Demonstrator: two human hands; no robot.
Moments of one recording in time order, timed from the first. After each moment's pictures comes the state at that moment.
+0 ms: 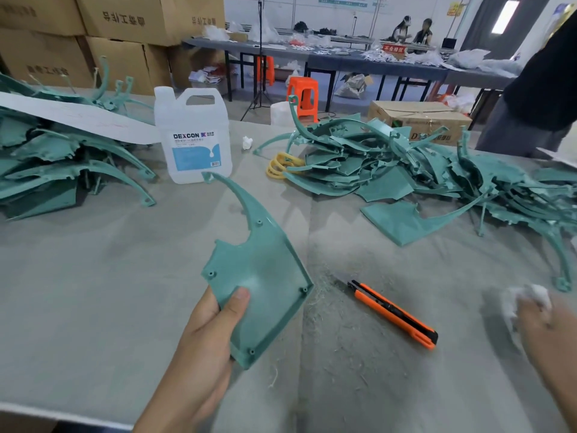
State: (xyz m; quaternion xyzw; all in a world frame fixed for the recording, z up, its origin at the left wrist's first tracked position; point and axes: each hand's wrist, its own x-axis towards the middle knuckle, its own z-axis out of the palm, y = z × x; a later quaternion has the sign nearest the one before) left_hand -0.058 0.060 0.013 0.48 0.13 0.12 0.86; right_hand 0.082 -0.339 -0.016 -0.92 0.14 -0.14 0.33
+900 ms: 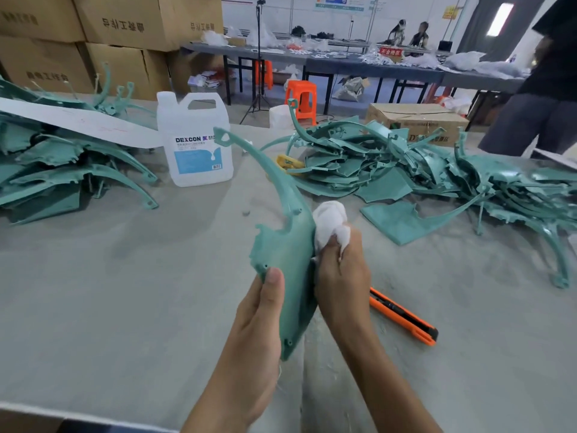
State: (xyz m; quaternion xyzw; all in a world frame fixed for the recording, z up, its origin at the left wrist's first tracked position) left_hand -0.043 0.022 0.018 0.51 0.03 0.12 0.85; right_hand 0.047 -0.063 0.022 -0.76 -0.09 -0.13 0.62
